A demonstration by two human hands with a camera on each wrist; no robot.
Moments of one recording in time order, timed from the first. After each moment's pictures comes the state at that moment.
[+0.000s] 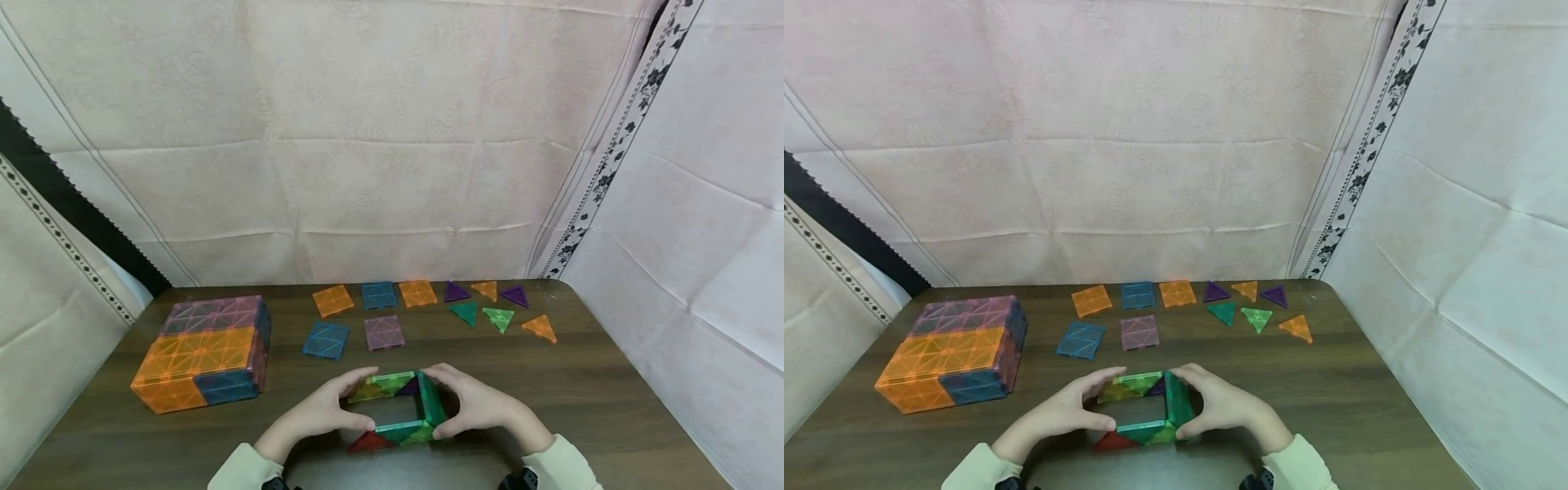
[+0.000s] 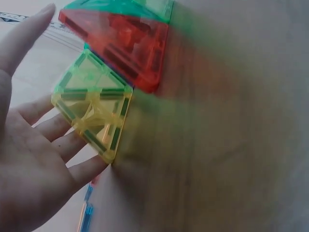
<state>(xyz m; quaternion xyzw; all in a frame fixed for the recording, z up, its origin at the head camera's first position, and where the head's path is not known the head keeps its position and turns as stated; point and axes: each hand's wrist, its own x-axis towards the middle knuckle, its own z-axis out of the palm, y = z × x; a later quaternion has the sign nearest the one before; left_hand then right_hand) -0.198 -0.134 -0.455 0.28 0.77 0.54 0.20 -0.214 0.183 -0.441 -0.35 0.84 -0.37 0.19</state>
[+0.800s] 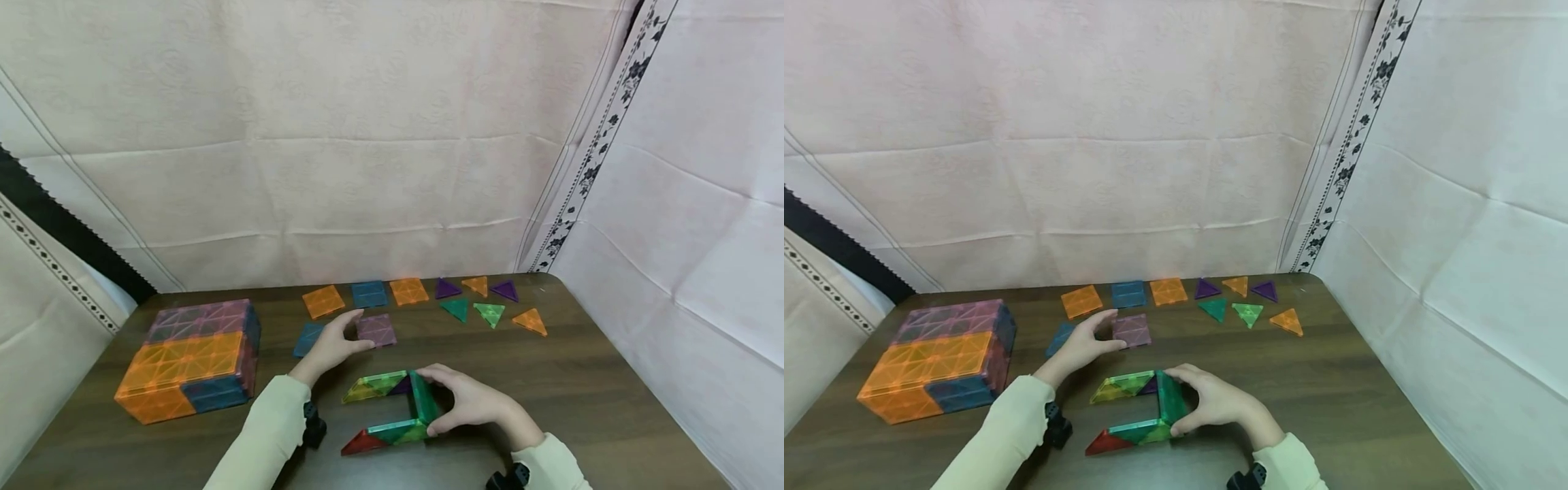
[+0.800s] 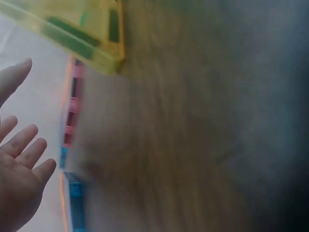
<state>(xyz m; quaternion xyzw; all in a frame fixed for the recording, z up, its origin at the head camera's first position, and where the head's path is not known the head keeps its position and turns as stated) -0.290 -0.108 -0.456 0.13 0.86 0.50 0.04 -0.215 0.189 -0.450 -0.34 0.83 -0.39 0.20</state>
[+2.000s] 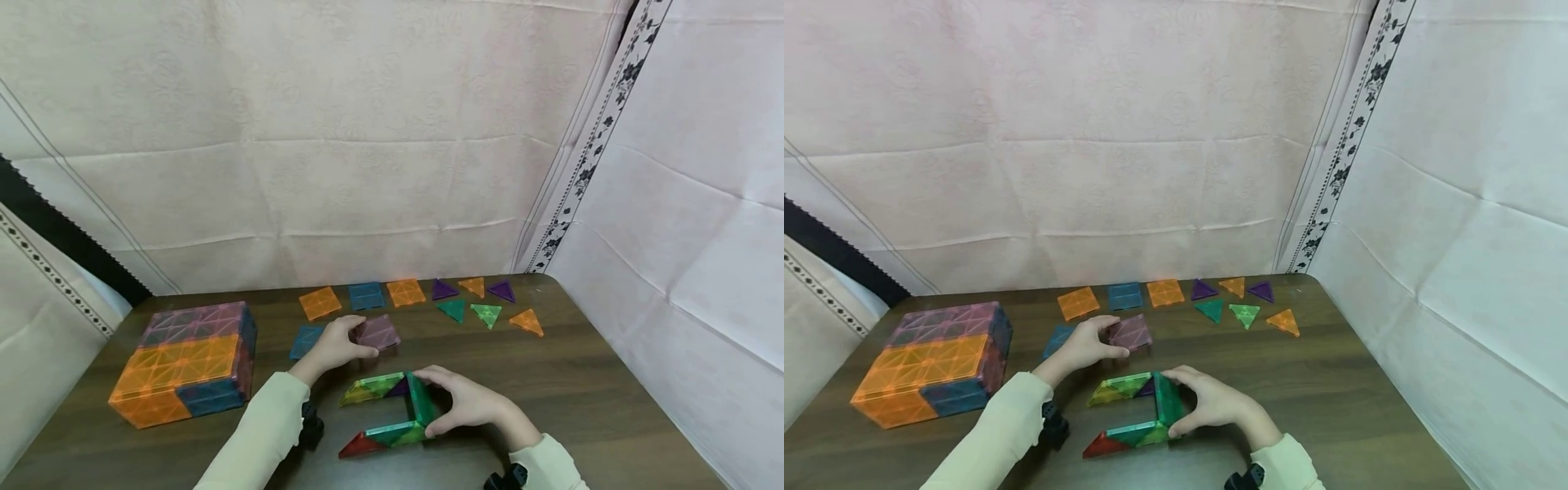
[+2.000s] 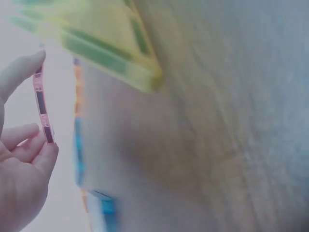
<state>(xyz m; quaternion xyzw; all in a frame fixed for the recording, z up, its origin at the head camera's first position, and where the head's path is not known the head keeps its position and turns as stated) -0.291 -0.099 -0.445 0.17 0.89 0.42 0.04 -0.218 0.192 -0.455 -0.35 0.83 -0.39 0.20</state>
